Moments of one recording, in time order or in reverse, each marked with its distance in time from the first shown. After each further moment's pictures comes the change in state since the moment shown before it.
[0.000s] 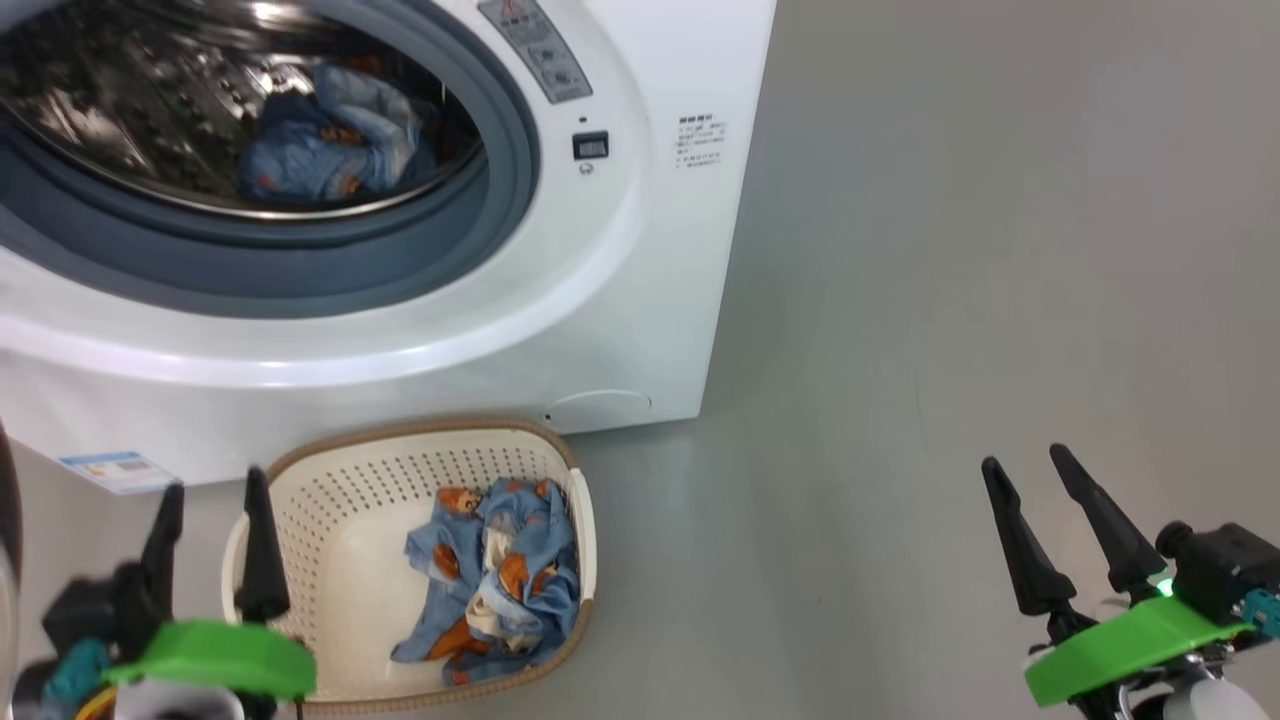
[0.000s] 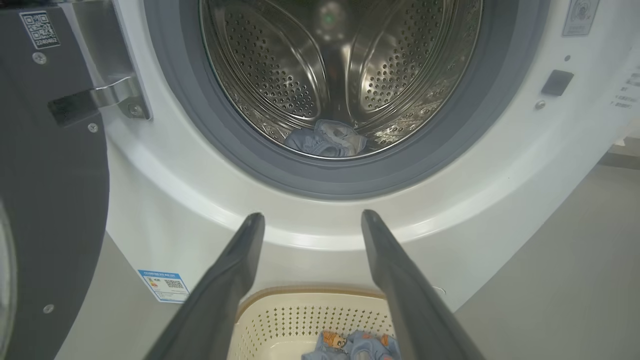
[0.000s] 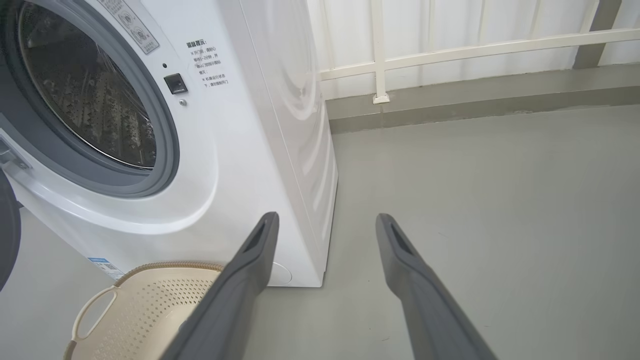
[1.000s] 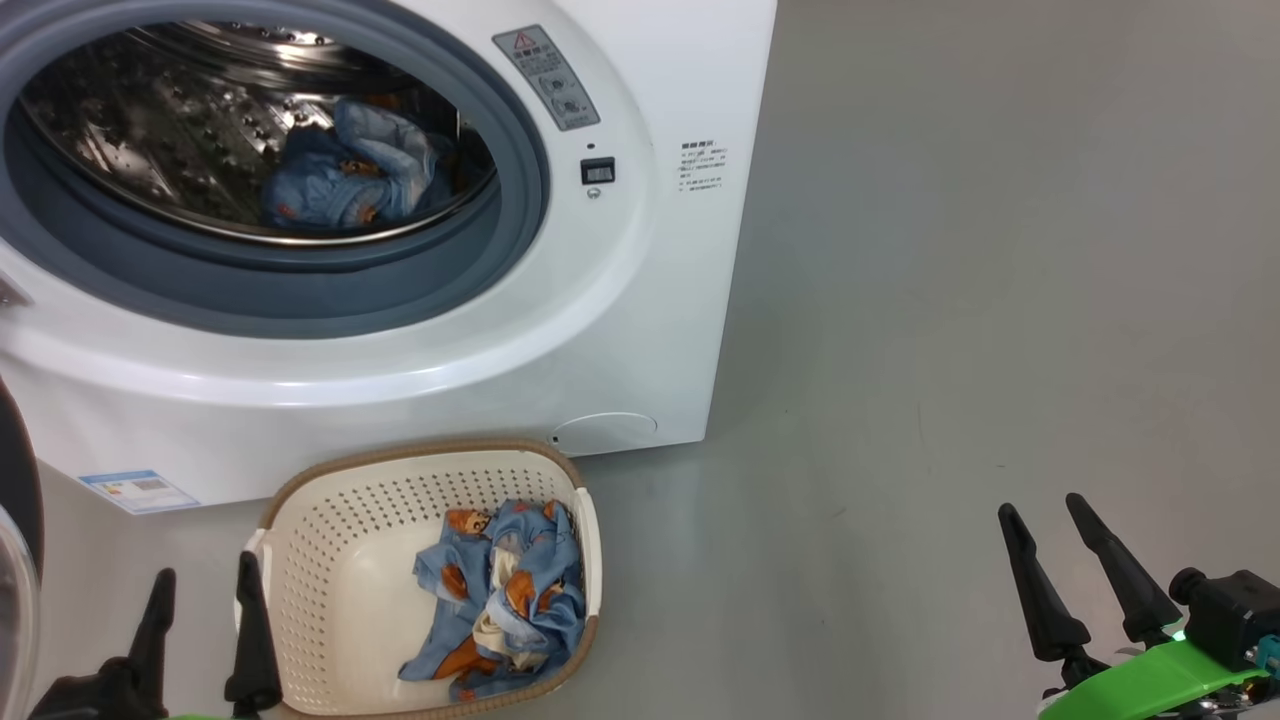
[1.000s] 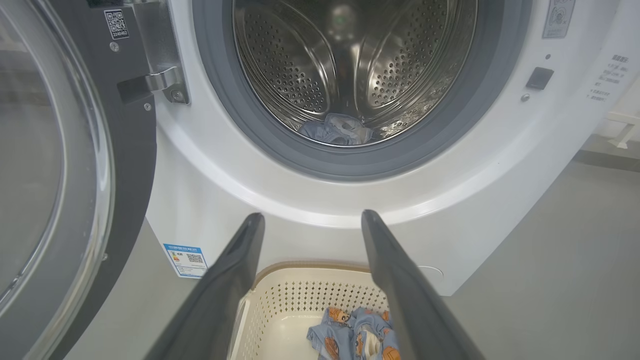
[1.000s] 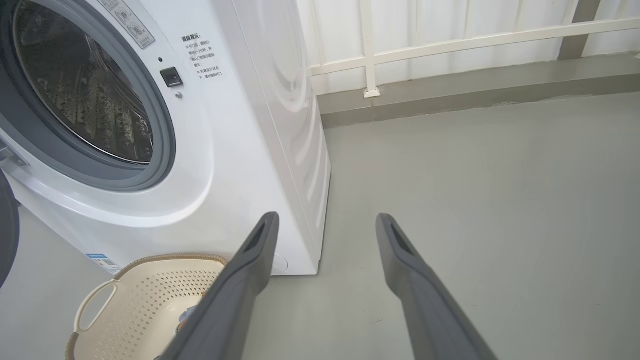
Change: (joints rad) left arm 0.206 -0.006 0.018 -0.148 -0.028 0.000 0.001; right arm 0.086 0.005 -0.030 -0.009 0.001 0.000 0.000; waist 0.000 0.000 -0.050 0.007
